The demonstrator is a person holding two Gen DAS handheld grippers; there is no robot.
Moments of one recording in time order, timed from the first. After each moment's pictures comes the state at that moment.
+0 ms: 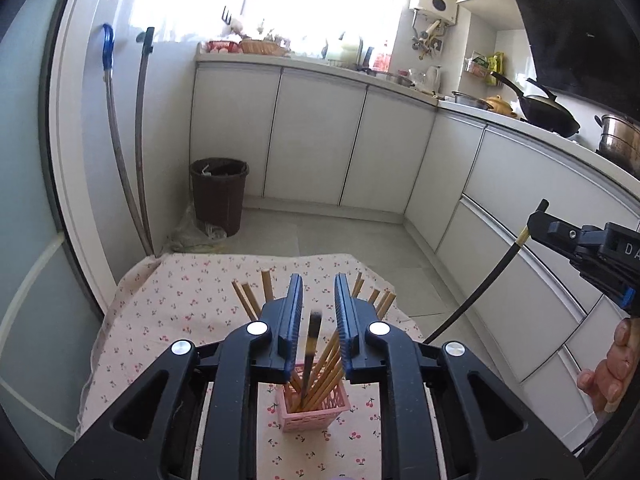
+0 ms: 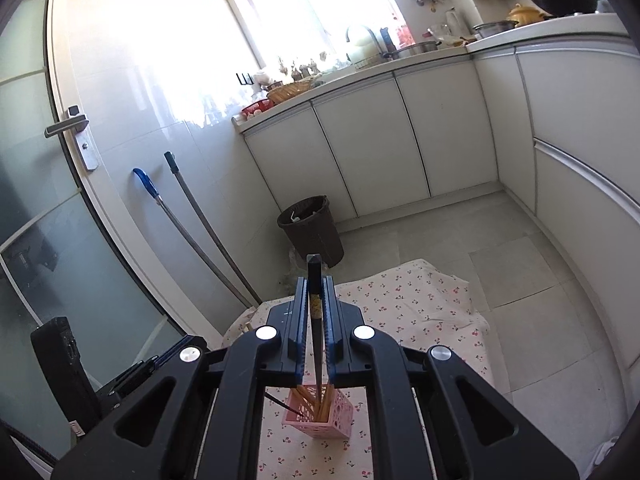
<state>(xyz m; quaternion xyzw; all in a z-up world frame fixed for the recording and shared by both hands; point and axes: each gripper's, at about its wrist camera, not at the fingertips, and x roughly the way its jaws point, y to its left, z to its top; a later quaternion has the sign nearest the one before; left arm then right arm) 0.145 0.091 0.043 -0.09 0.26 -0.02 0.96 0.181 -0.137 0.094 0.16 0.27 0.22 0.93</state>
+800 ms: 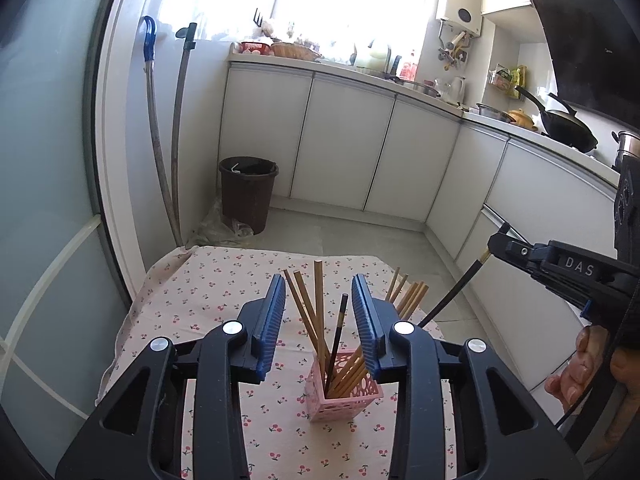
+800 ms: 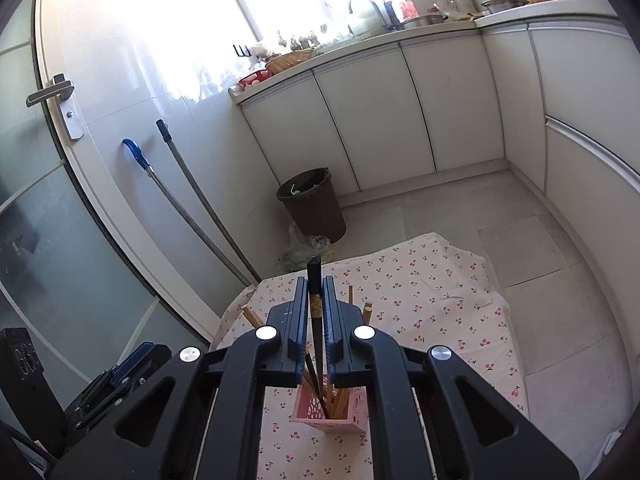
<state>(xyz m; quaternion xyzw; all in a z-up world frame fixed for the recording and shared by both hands) 0.115 0.117 0.048 -0.10 0.25 0.02 0.96 0.200 -0.085 0.063 0.15 0.30 0.21 0.92</state>
